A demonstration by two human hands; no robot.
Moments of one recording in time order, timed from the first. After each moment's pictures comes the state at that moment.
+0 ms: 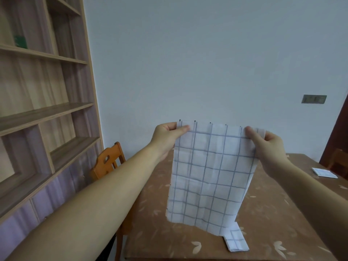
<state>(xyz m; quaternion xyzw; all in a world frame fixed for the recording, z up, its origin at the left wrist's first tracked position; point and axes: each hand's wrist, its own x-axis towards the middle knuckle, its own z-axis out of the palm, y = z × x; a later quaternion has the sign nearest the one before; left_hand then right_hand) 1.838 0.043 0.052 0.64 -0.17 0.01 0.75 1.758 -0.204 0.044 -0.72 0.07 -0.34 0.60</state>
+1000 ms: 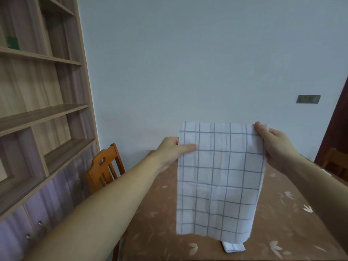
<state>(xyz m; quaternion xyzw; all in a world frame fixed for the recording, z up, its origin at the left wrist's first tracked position) 1.836 0.024 0.028 0.67 -0.22 -0.09 0.70 1.757 -0.241 0.057 -0.68 0.03 -0.25 0.68</state>
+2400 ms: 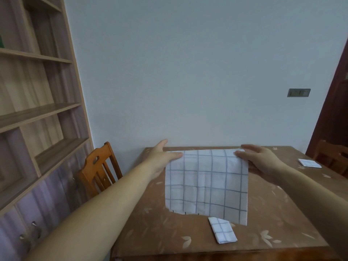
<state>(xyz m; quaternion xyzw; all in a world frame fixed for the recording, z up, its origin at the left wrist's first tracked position) 1.838 0.019 -0.008 0.71 -0.11 -0.09 0.69 1.741 -0.262 0.009 -0.72 0.13 -0.12 0.68</state>
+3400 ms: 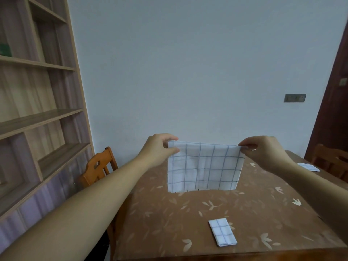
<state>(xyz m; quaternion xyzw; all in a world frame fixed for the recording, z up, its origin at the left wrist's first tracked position) 1.824 0.042 0.029 0.85 -0.25 0.13 0.44 1.713 -0.257 0.045 -0.93 0.03 -0.31 0.20</state>
